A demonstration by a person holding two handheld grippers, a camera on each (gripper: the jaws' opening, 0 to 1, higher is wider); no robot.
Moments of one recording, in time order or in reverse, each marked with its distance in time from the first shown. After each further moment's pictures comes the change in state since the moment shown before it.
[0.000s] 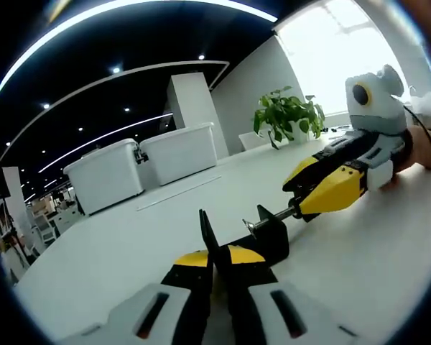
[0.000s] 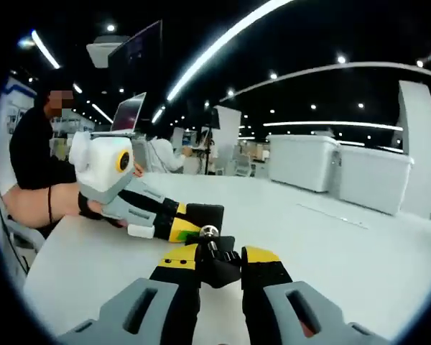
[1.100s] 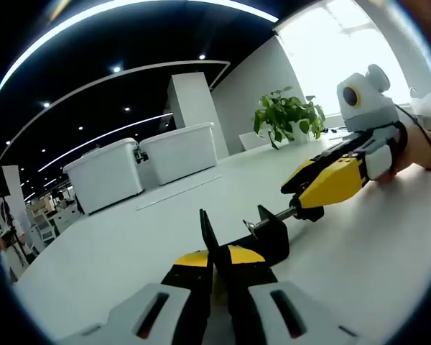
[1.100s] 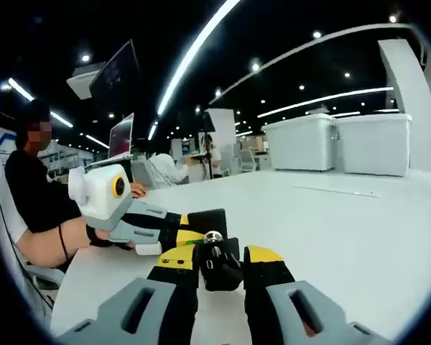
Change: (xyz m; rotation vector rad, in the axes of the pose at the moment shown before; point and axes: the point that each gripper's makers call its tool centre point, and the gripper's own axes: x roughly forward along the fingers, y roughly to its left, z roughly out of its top) left arm 0.000 -0.001 0.000 -0.004 0.000 -0.001; right arm 0.003 -0.006 -0.001 0.317 0.005 0.045
